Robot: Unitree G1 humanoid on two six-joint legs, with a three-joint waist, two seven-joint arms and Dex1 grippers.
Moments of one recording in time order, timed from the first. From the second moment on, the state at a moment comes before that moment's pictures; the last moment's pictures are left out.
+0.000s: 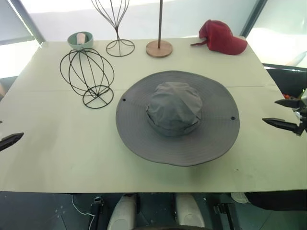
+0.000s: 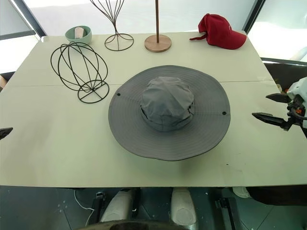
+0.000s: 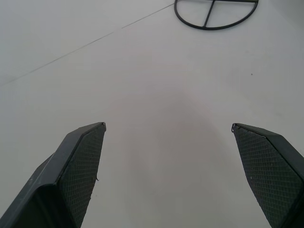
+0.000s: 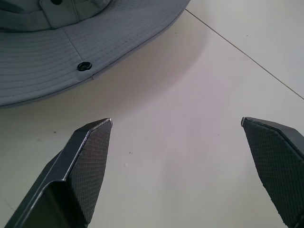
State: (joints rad) left arm 0.11 1.11 0.73 0.38 -0.40 0.24 -1.15; right arm -0.40 -1.16 -0.29 0.58 0.29 0.11 1.32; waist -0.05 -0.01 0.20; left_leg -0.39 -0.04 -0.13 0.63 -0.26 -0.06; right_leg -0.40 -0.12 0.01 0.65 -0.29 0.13
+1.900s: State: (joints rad) left arm -0.37 1.05 0.11 -0.22 -0.64 0.58 -1.34; right arm 0.18 -0.76 -0.01 -0.50 -0.49 -0.03 0.68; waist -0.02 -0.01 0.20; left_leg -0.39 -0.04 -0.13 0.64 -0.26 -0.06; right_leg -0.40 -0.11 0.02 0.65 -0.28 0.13
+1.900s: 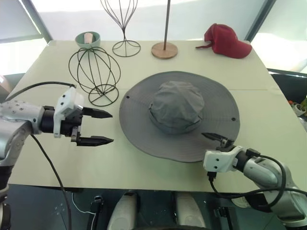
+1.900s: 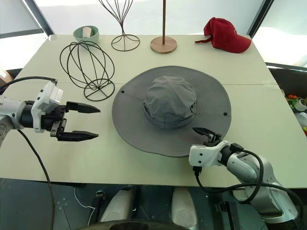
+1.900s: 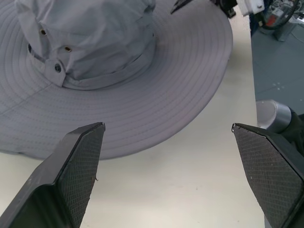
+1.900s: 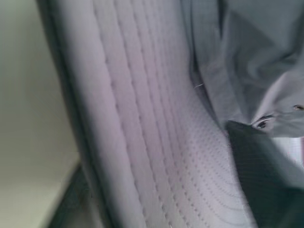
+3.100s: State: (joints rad) left arm 0.06 1.01 1.07 -0.22 -0.84 0.87 -1.03; right arm -1.38 -0.25 0.22 0.69 -0.05 0.00 0.76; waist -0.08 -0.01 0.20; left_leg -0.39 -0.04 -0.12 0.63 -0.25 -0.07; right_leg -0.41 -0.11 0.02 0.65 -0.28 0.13
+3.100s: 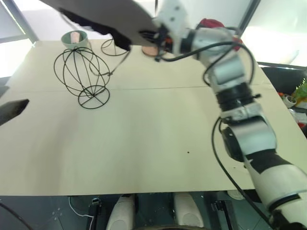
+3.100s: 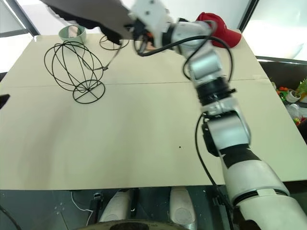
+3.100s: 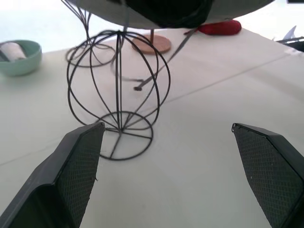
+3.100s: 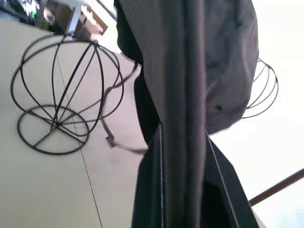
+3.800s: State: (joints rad) left arm 0.30 0.92 1.31 -0.33 -0.94 0.91 -0.93; right arm -1.22 -0.15 0.50 0.89 -0.52 -0.53 0.37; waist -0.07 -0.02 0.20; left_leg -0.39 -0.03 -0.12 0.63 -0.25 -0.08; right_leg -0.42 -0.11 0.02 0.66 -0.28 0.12
